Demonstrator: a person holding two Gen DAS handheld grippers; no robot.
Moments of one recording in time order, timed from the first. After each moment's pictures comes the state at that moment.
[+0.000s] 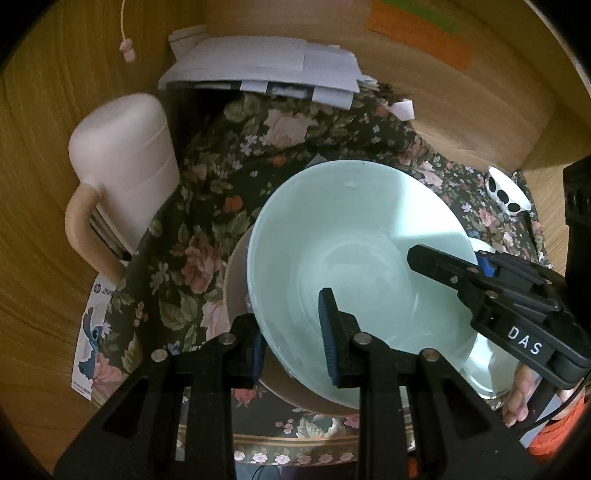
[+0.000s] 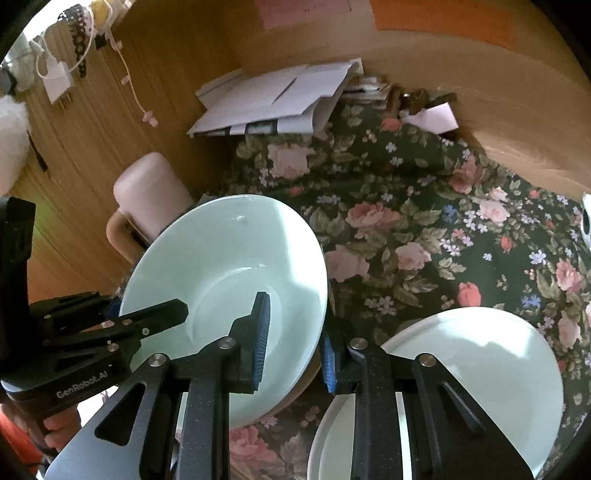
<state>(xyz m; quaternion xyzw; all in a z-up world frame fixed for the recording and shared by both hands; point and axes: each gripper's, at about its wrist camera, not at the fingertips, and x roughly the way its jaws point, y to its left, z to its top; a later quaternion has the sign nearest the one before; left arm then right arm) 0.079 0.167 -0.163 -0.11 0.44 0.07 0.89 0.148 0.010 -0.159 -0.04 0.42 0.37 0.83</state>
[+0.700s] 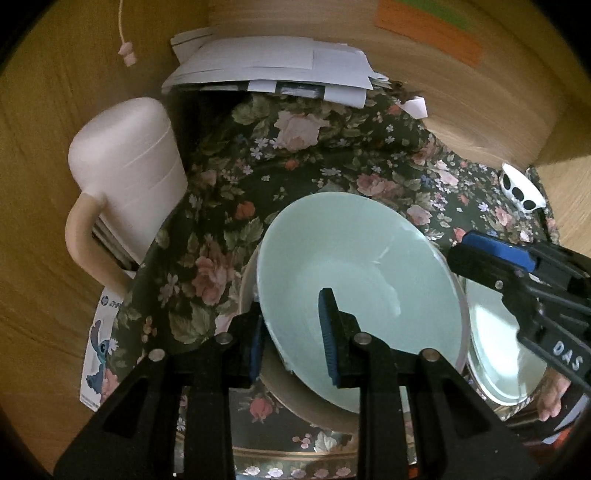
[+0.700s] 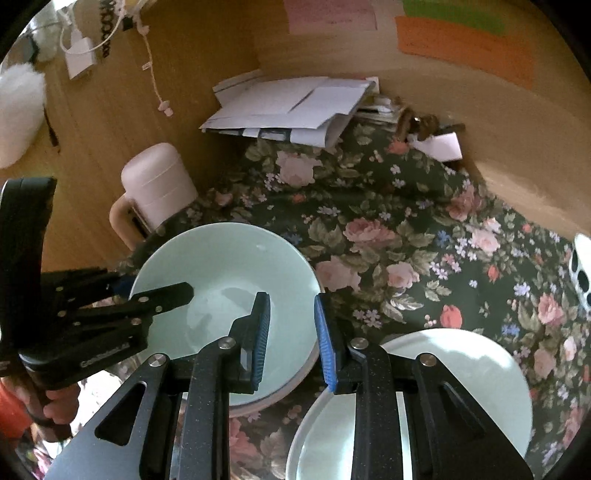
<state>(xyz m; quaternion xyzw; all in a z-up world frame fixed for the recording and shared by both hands) 0.090 0.168 -0.167 -0.09 0.43 0.10 0.89 0.140 0.012 -0.145 -0.10 0.39 0.38 0.83</state>
